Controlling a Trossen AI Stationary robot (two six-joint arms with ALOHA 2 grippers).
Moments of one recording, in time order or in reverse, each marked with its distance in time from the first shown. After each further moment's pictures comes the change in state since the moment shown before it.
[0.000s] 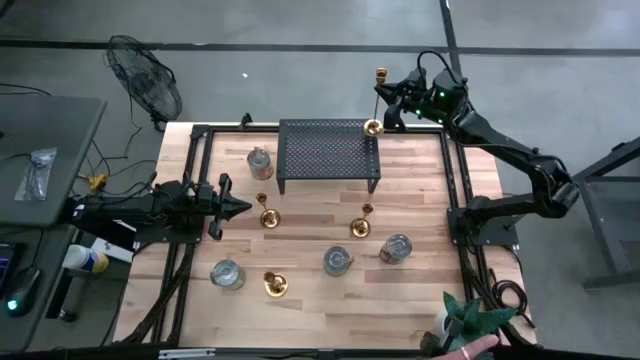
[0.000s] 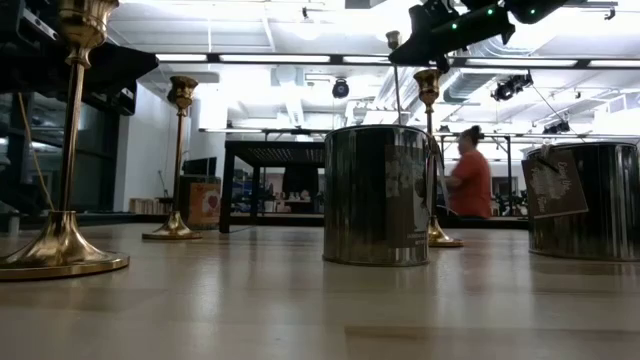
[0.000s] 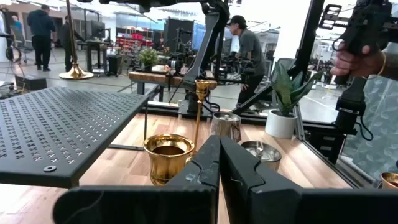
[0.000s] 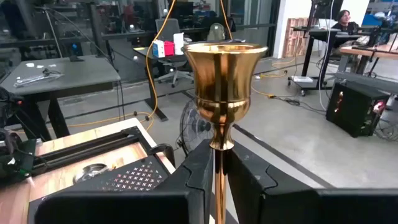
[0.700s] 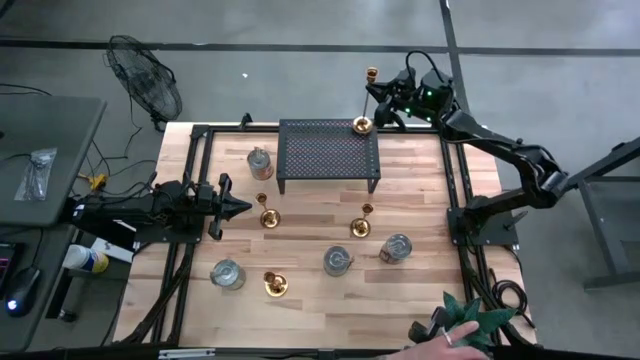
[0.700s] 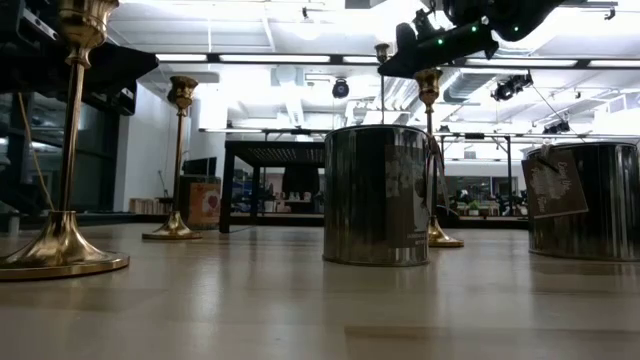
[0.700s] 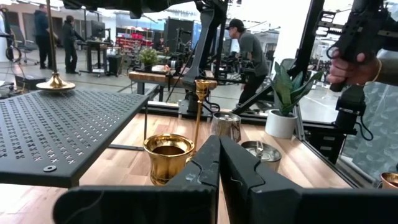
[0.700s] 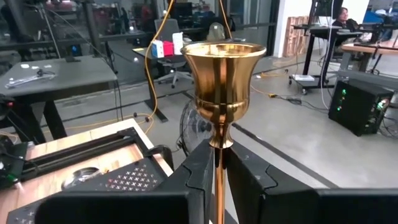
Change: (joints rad) left arm 0.000 0.000 0.000 0.000 0.000 0.000; right arm 0.002 0.102 0.000 0.111 0.004 0.014
